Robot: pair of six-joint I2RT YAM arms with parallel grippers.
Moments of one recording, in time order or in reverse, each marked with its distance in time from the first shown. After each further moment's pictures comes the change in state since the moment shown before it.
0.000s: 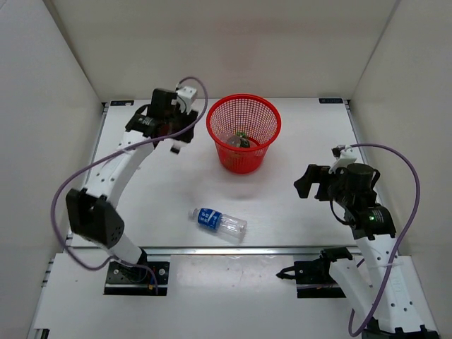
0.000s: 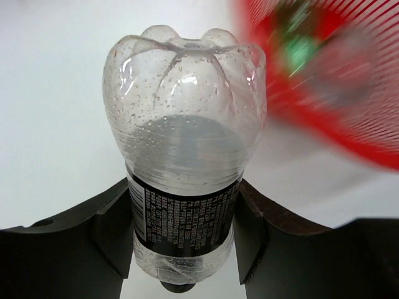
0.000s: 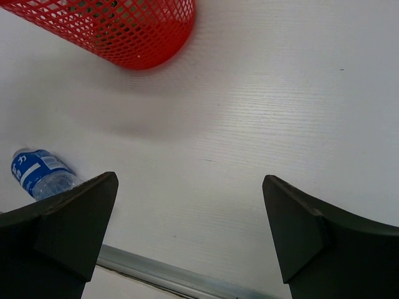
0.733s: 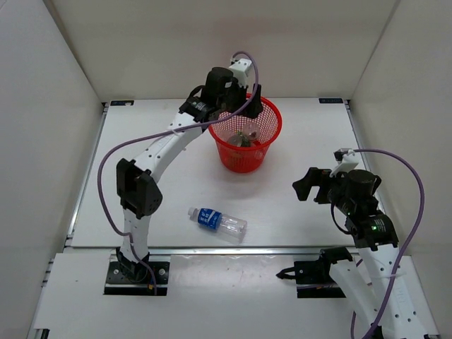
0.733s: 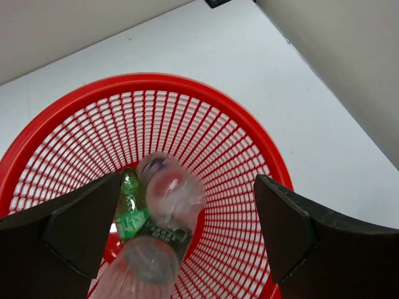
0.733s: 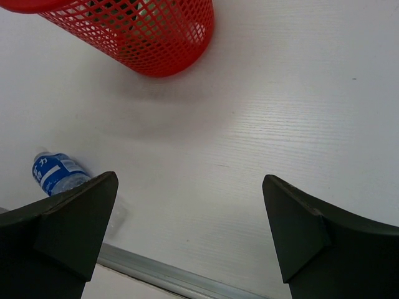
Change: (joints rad) left arm -0.293 0.413 0.601 0.279 0.079 -0.249; right arm 0.056 -0.072 -0.021 0.013 0.030 0.057
